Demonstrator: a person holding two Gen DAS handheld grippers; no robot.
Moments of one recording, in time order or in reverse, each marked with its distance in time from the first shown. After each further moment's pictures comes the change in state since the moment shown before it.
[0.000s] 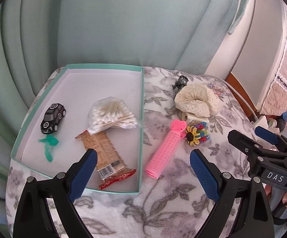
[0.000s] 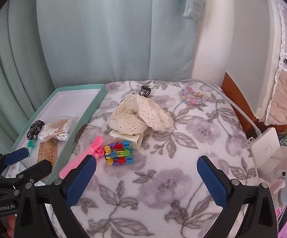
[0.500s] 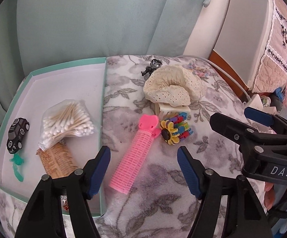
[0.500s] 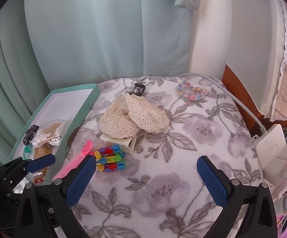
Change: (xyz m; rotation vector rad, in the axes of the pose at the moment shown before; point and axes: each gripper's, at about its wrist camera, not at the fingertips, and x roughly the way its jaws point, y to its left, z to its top) left arm 0.042 -0.040 0.006 0.136 0.084 -0.073; right arm 0.022 -0.012 0.007 0.031 0.039 0.026
